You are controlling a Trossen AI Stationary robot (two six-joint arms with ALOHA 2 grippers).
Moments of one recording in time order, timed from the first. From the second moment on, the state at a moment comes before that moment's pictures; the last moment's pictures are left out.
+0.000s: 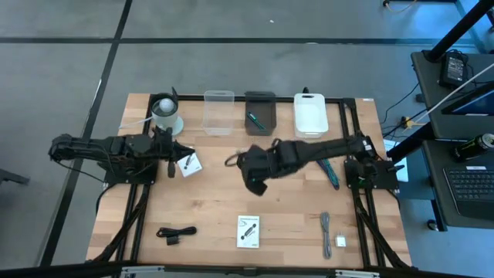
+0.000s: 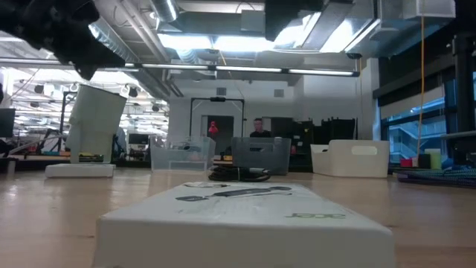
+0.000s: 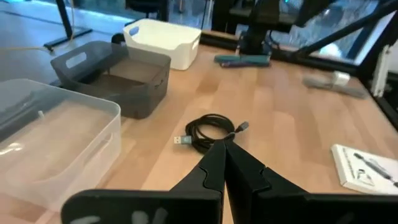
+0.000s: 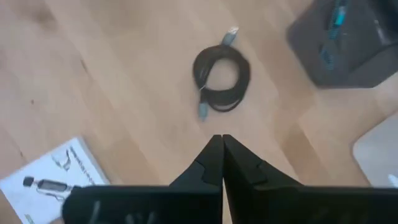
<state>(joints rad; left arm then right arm) -0.07 0.33 0.33 -0.33 -0.28 -0.24 0.23 2.03 2.11 -1.42 0.35 0.73</state>
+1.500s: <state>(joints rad) -0.17 1.39 0.73 -0.94 -0.42 -1.70 -0.11 1.37 0.71 0.19 -0.30 0.34</state>
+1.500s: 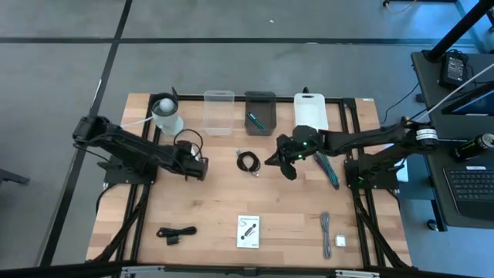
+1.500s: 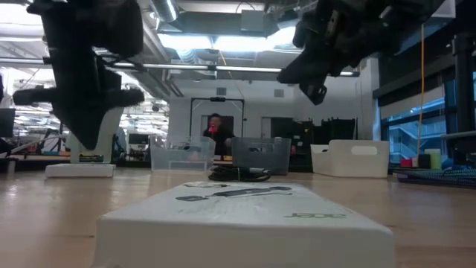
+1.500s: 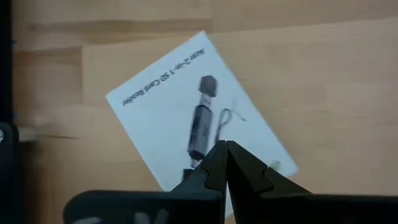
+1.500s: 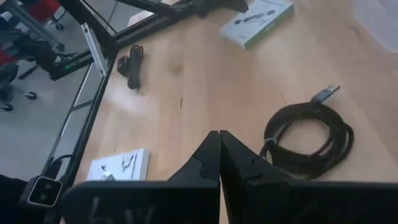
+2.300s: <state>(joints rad) -0.27 1.48 0.71 -0.74 -0.38 -1.63 -0.11 1.42 0.71 0.27 -0.32 0.37</state>
